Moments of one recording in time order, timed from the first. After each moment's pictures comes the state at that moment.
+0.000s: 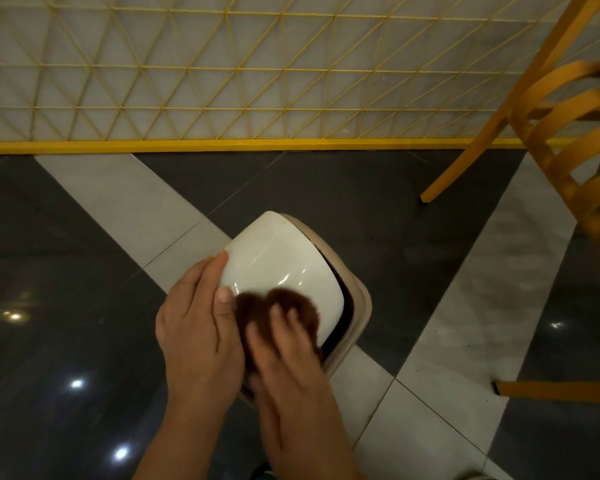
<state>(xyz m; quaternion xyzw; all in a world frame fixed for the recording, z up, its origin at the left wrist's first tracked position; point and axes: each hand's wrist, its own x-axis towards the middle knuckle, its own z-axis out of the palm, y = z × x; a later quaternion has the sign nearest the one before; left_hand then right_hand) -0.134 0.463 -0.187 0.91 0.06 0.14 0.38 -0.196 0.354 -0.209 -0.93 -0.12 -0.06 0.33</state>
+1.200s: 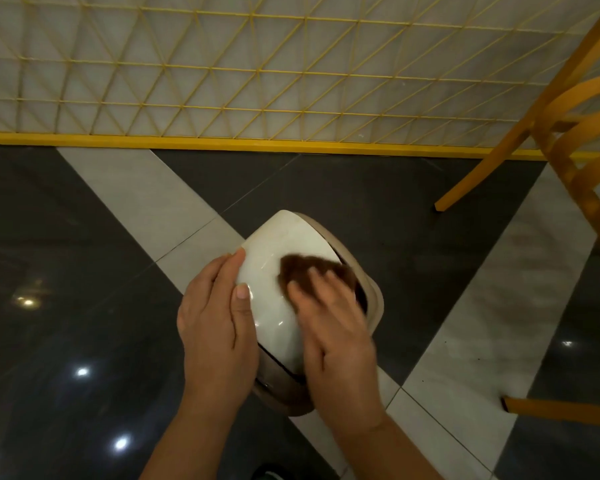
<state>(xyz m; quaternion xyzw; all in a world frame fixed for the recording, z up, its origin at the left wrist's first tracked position) -0.133 0.461 -0.192 0.90 0.08 0.12 0.42 -0.153 0.323 -0.208 -0.93 -0.07 -0.16 0.33</state>
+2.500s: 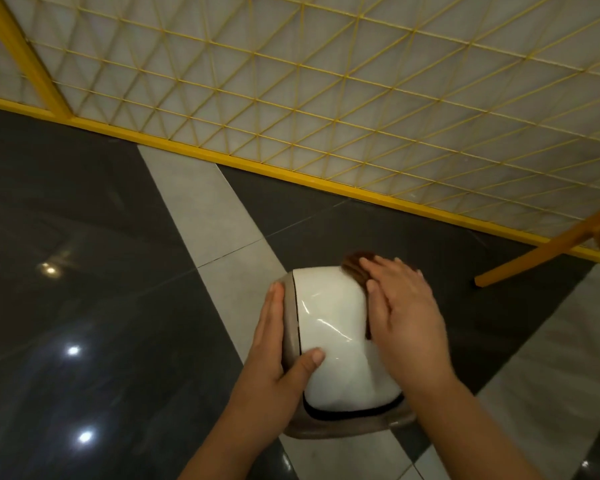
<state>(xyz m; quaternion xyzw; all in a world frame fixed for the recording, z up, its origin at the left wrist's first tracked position) -0.142 0.478 -0.195 0.77 0.07 -0.04 0.63 -0.063 0.313 -0.149 -0.97 -0.10 -0.07 0.23</state>
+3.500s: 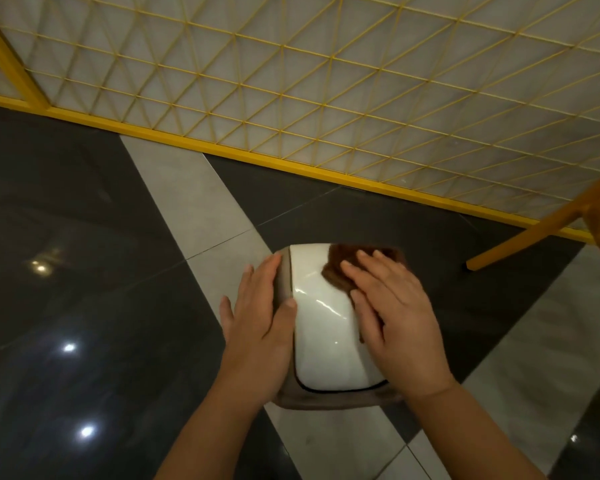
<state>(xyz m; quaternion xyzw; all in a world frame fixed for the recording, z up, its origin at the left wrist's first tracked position) -0.117 0.471 -0.180 0.84 0.08 -0.02 0.54 -0.078 0.296 -0.166 -0.94 -0.20 -0.13 0.23</state>
